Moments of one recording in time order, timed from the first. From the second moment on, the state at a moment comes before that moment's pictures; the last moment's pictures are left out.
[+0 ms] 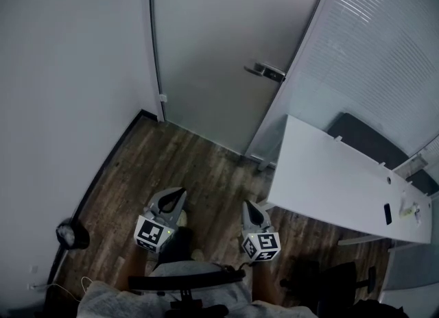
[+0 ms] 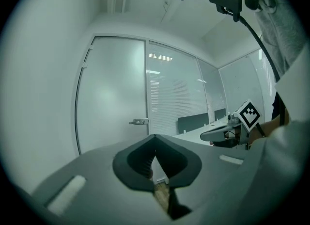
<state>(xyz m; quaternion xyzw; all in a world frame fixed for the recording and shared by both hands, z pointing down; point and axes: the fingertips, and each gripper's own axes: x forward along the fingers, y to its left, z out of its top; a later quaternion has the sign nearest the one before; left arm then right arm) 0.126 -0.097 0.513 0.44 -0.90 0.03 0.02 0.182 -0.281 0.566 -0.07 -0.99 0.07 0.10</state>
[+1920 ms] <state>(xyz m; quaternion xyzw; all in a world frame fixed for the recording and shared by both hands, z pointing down) -0.213 -0.221 0.511 0.63 -0.77 0.05 0.02 -0.079 -0.358 0.560 0.14 -0.98 0.09 0.10</state>
